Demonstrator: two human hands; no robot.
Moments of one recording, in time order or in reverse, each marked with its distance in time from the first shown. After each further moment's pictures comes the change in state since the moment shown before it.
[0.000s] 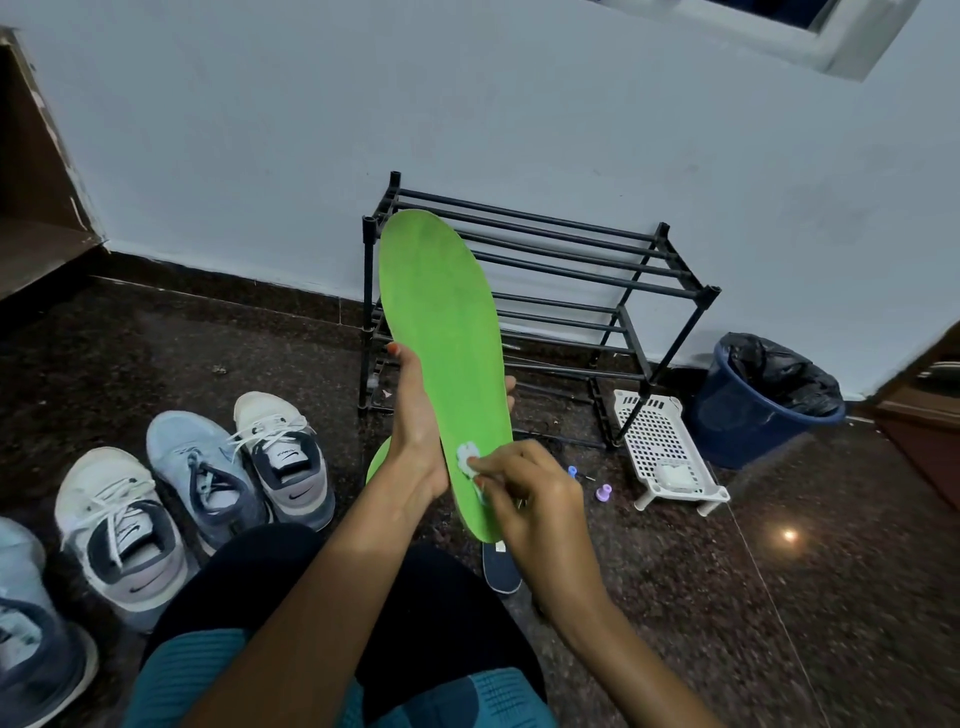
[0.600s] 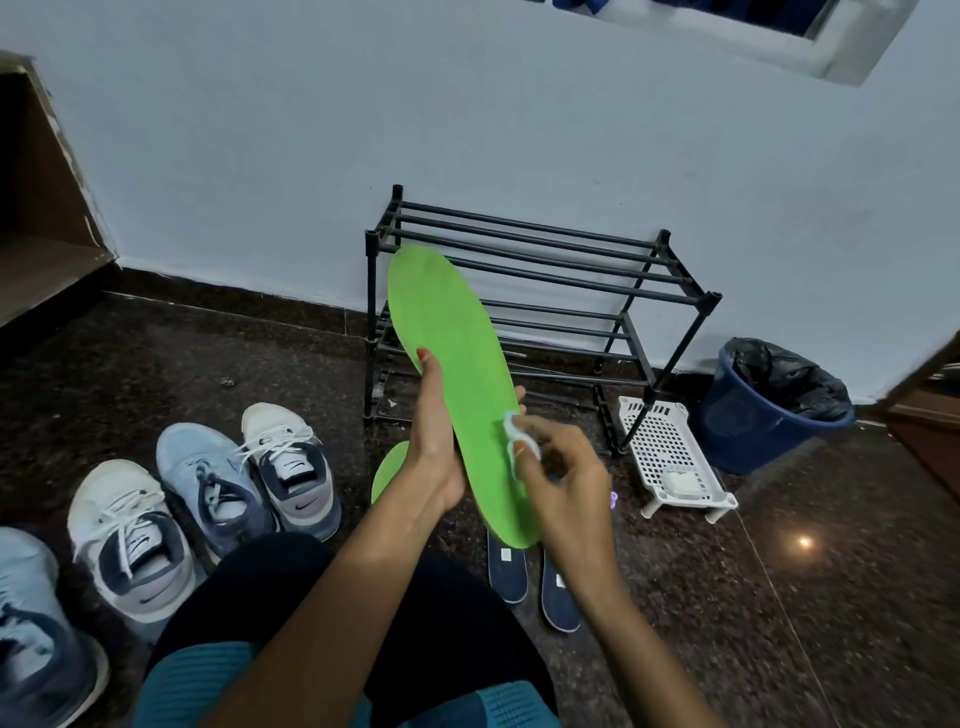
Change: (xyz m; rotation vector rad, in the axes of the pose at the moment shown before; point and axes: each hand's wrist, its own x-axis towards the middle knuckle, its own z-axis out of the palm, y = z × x) left_hand -0.006 0.000 0.011 0.005 0.008 -0.054; right_hand 0.017 0.003 -0.011 0.177 0.189 0.175
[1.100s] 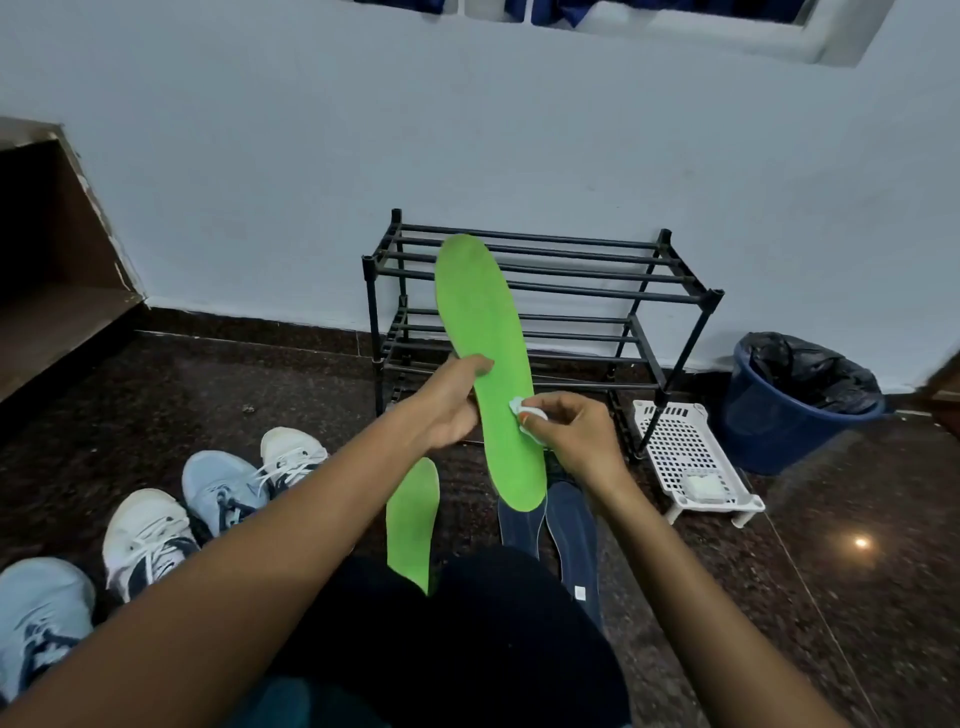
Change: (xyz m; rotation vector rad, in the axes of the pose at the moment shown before) left_hand 0.046 0.026 0.031 0.271 0.023 -0.070; right_hand 0.074 0.039 -0.017 0.127 -0.151 0.297
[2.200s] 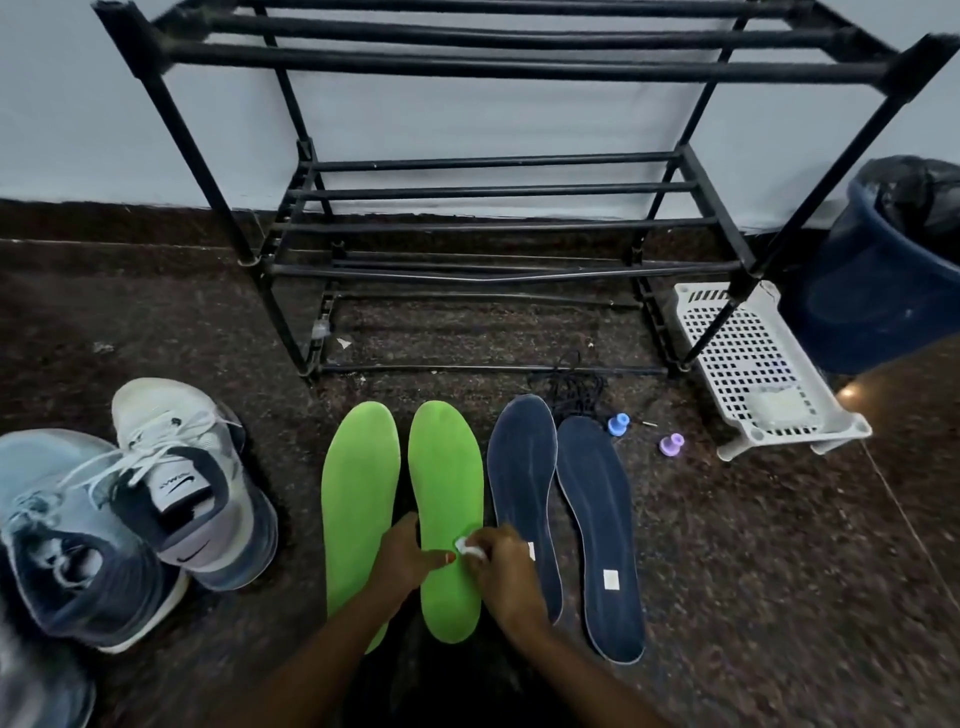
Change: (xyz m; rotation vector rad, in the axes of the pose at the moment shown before) left_hand 0.166 -0.289 -0.160 0.825 0.170 -0.258; right_hand 0.015 0.323 0.098 -0.484 -0.235 0.349
